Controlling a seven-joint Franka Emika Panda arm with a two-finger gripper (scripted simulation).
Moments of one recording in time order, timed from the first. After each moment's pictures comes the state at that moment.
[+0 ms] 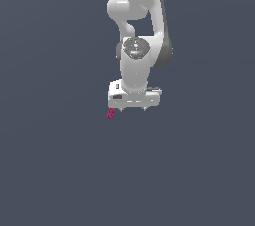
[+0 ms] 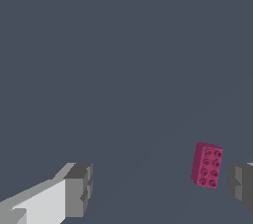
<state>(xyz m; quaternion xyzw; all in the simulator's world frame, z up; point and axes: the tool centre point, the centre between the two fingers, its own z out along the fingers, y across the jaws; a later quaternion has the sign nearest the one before) -0.005 0.023 0.151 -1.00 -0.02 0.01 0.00</state>
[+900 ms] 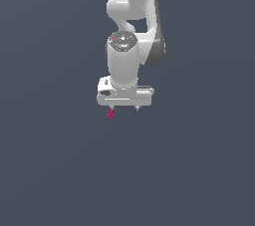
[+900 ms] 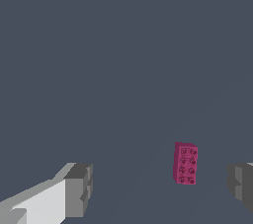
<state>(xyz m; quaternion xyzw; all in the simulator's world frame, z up) 0.001 -0.011 0.166 -1.00 0.01 0.00 0.00</state>
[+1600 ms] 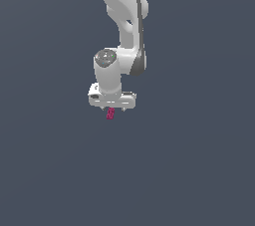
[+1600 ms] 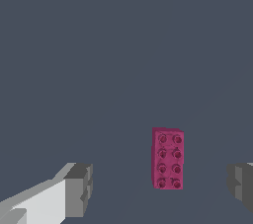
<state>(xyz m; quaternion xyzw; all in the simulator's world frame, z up) -0.043 -0.066 0.091 -1.00 0.04 0.00 0.00</state>
